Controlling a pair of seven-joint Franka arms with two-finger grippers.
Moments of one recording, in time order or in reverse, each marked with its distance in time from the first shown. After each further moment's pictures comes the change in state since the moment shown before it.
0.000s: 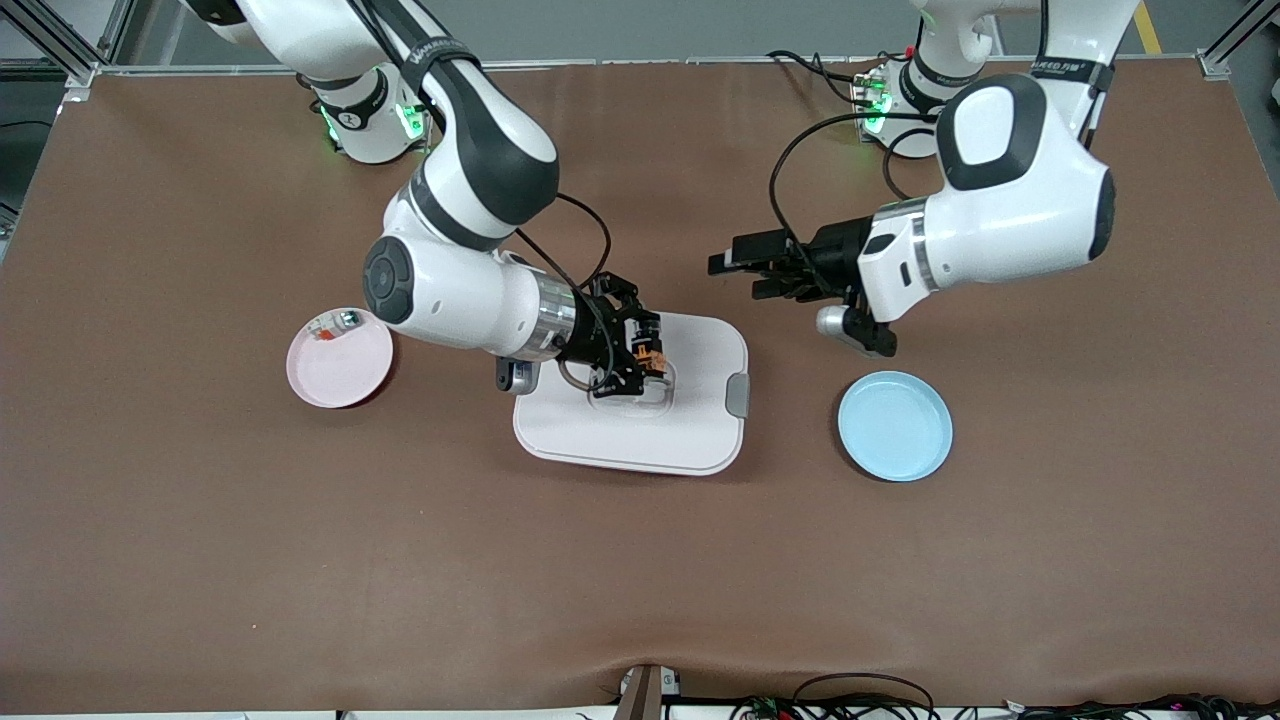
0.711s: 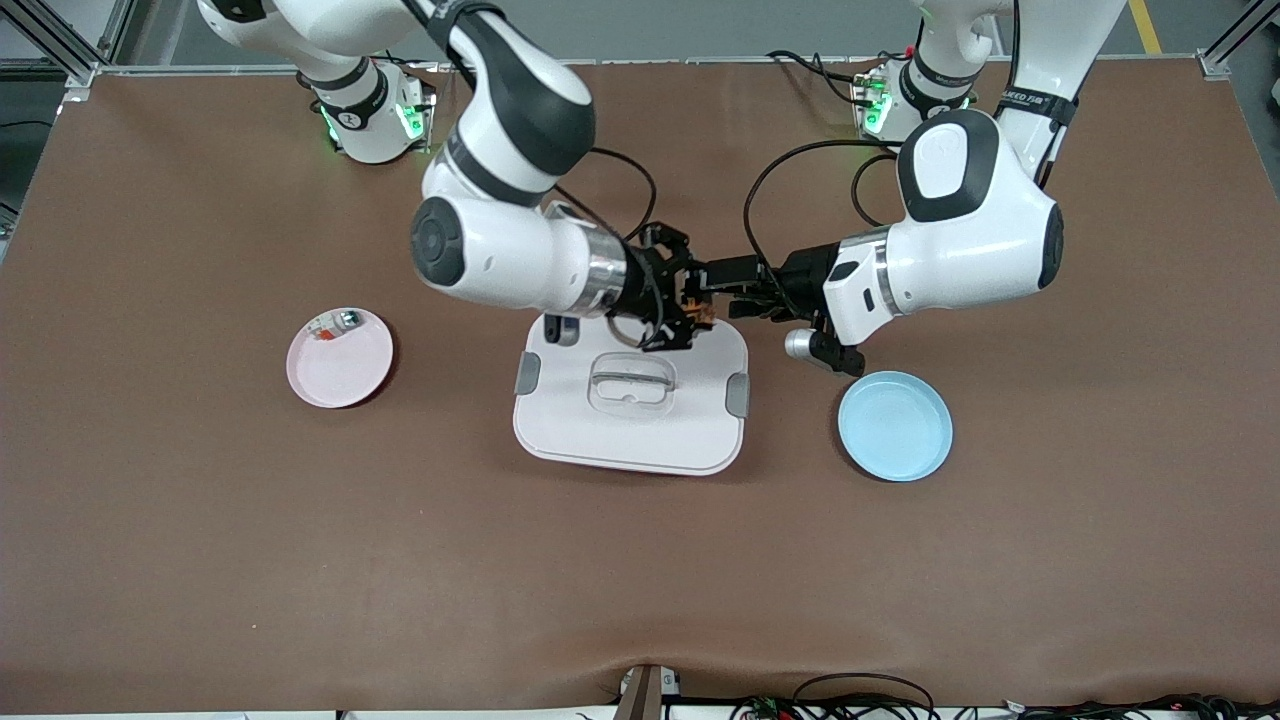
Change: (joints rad) left arm -0.033 0.068 -0.001 0.023 0.000 0.060 0.010; right arm 0.098 0.001 0.010 0.062 0.038 -0.033 0.164
